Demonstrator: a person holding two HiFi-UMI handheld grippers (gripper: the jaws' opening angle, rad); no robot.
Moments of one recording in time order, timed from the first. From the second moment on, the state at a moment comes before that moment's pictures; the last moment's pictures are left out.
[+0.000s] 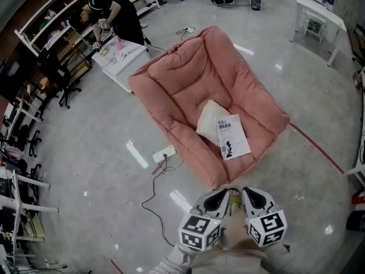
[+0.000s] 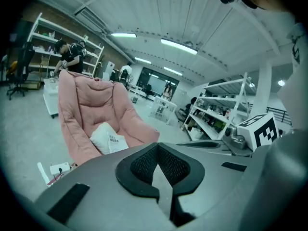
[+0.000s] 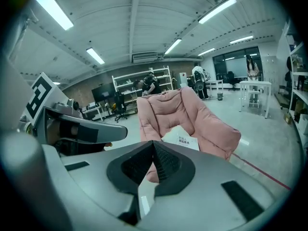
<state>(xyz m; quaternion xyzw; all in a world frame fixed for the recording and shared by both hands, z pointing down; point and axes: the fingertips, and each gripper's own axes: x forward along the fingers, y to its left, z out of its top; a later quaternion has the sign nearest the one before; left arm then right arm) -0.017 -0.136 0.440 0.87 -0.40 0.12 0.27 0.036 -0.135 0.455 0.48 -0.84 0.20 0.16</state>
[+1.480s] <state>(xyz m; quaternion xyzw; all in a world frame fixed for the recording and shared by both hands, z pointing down) -0.043 -0.071 0.387 0.89 -0.41 0.11 0.19 0.014 -0.069 0.392 0.49 -0.85 0.14 0.13</state>
